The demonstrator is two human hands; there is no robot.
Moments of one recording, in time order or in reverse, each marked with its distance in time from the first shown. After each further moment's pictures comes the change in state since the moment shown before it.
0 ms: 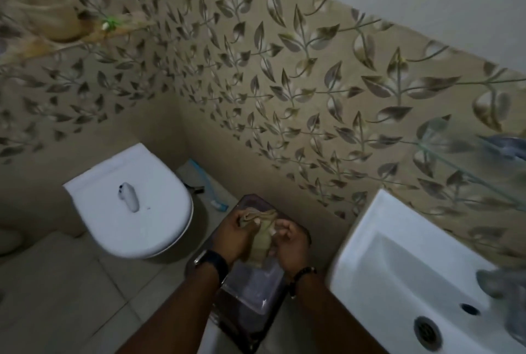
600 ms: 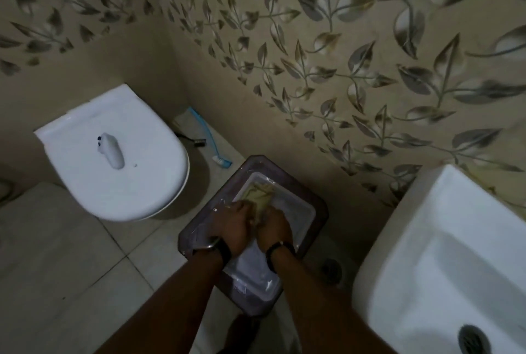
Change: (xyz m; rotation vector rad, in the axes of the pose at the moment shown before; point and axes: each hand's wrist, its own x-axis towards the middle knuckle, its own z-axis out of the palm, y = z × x) left_hand 0.087 -0.133 0.011 0.913 -0.186 0.164; right_hand 0.075 0.098 0.075 -0.706 -0.282 0.122
